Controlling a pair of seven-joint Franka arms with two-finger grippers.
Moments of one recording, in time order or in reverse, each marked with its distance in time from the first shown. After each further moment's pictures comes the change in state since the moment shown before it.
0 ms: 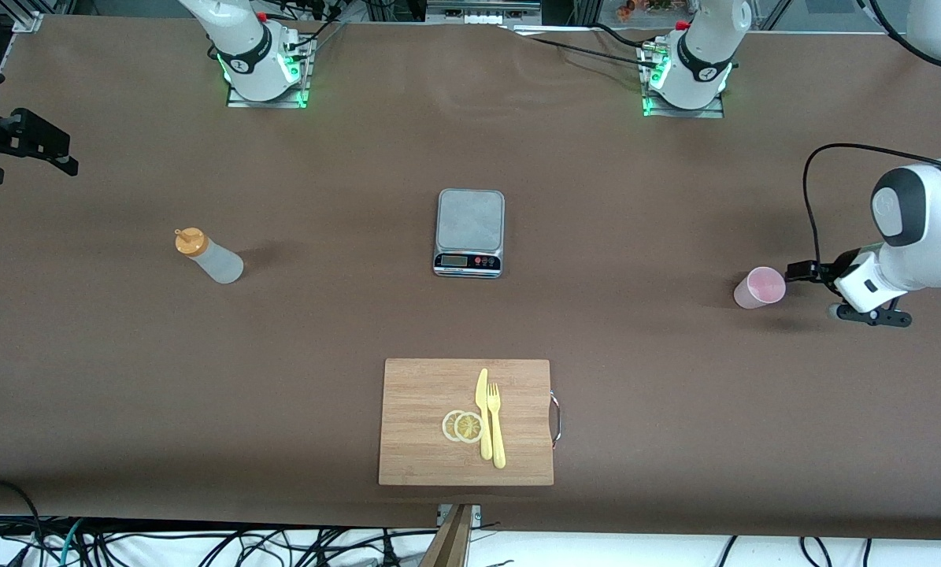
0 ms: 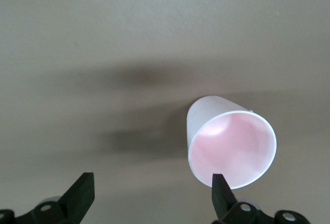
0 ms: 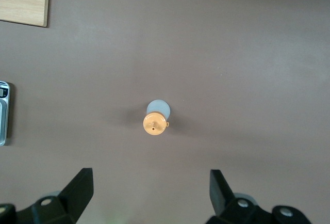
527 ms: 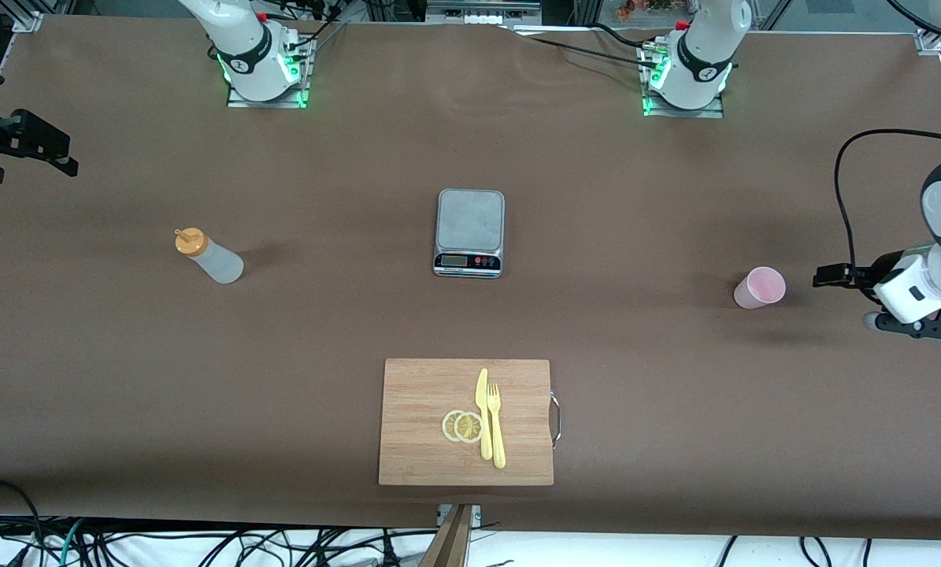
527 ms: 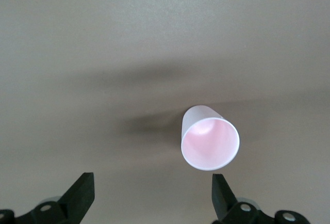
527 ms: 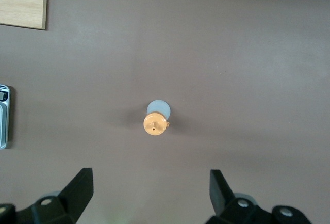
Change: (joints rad) left arm -0.030 -0.010 0.001 0.202 0.022 -0.187 0.000; right arm 0.000 0.000 0.000 0.000 0.000 0.000 0.024
